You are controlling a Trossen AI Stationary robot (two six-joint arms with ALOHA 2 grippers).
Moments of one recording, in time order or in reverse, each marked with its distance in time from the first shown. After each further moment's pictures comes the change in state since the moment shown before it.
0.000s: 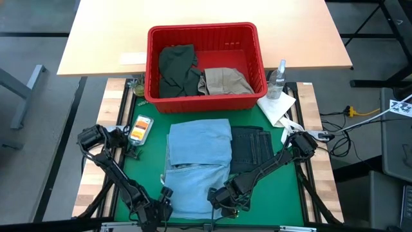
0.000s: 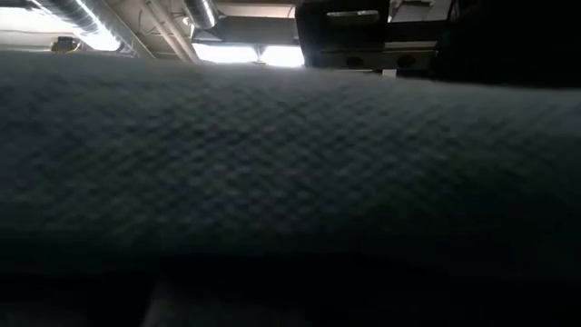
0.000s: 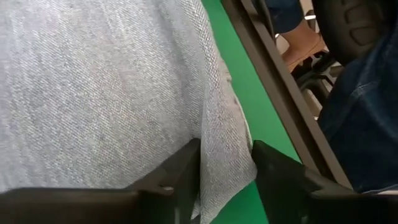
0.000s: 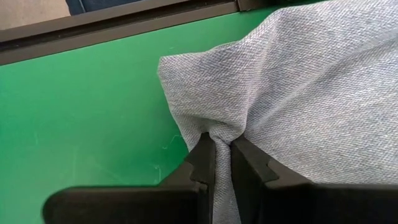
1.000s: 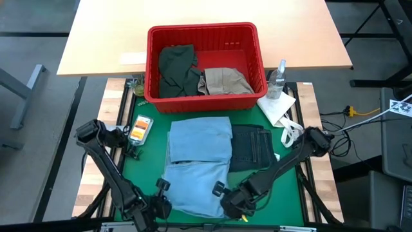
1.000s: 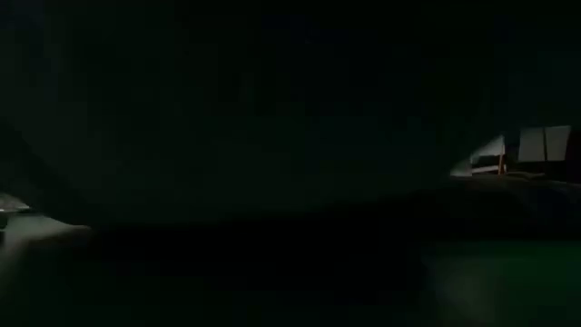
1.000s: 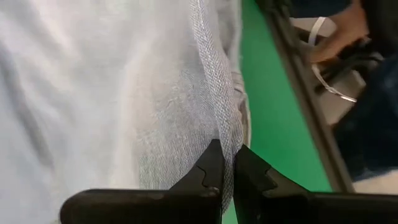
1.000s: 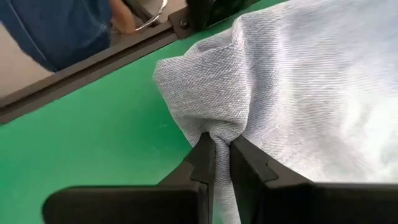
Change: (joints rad) left arm 0.018 -0.114 0.416 -0.668 -0.090 -0.019; right arm 0.063 -0.202 -0.002 -0.055 0.223 0.274
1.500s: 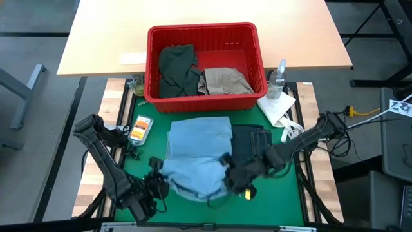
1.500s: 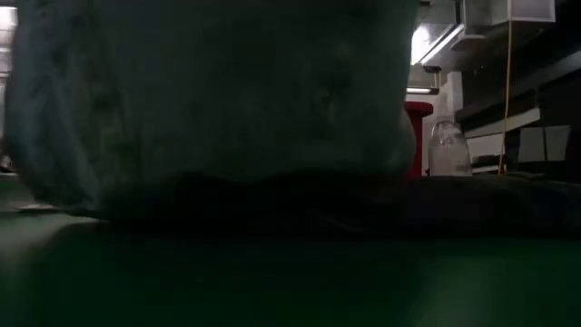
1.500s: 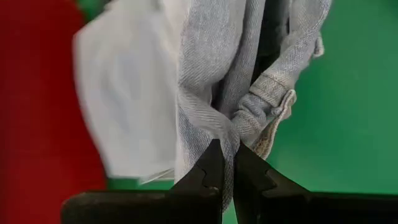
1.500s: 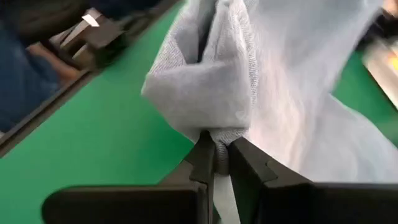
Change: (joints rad) left arm 0.053 -0.064 0.190 -0.477 -0.223 -0.066; right arm -0.121 -0.275 0.002 -0.082 0.107 0.192
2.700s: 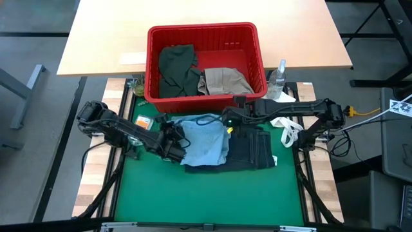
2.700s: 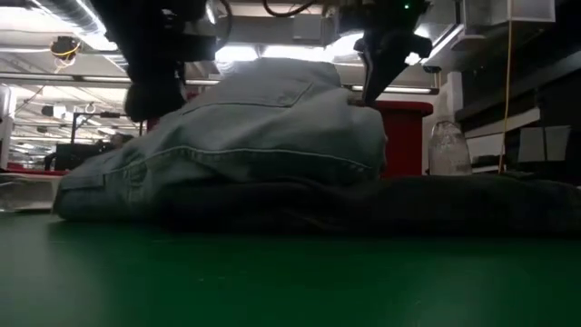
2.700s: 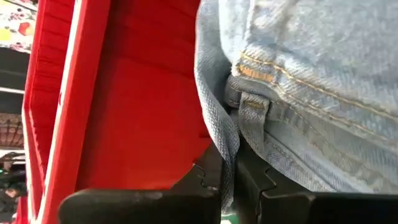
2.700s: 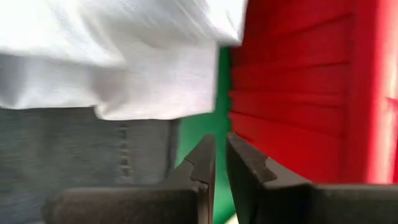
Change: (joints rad) left arm 0.570 -0.119 -0.556 0.220 -0.348 -0.032; right arm -0.516 -0.056 -0.077 -0.313 0.304 0.107
